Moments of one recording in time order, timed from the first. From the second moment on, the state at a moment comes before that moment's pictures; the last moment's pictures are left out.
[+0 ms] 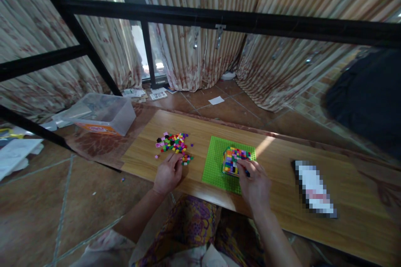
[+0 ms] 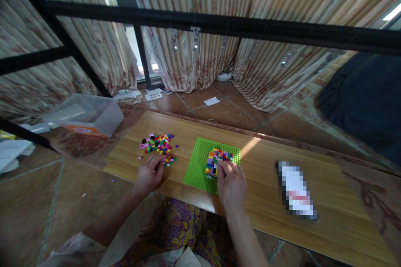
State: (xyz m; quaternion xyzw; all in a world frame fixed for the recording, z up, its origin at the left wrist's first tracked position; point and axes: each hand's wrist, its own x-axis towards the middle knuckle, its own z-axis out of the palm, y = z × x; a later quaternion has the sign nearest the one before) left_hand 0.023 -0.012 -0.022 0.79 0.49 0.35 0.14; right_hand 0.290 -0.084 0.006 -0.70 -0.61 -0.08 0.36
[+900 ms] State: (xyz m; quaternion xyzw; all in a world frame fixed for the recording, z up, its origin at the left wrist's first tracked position) left_hand 0.023 -0.014 -0.022 0.78 0.49 0.35 0.16; right_hand 0.281 -0.089 0.016 -0.70 -0.64 -0.09 0.31
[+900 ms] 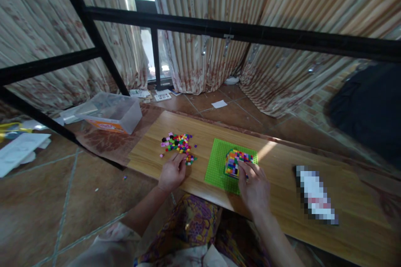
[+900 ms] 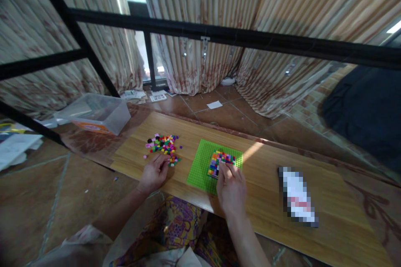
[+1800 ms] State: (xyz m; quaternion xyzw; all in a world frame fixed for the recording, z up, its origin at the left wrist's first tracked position) left_hand 0.023 -0.017 -0.024 0.78 0.48 0.35 0.17; right_hand 0.181 -0.038 -0.003 -0.63 -0.71 0.11 0.30
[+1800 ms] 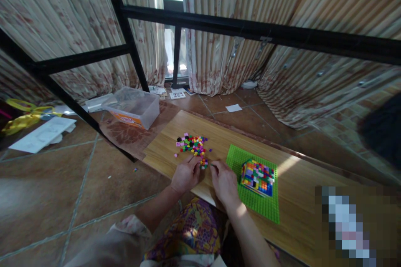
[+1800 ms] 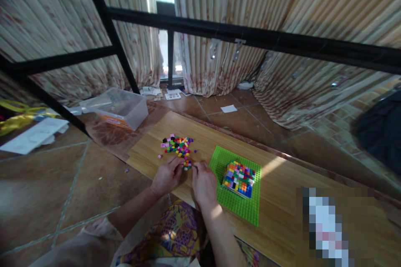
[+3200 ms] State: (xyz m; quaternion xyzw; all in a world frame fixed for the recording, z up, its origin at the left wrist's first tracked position) left_hand 0.023 -0.013 -0.023 0.79 0.49 0.34 0.16; right_hand 0.284 -0.083 0.008 -0.76 -0.55 -0.06 0.34
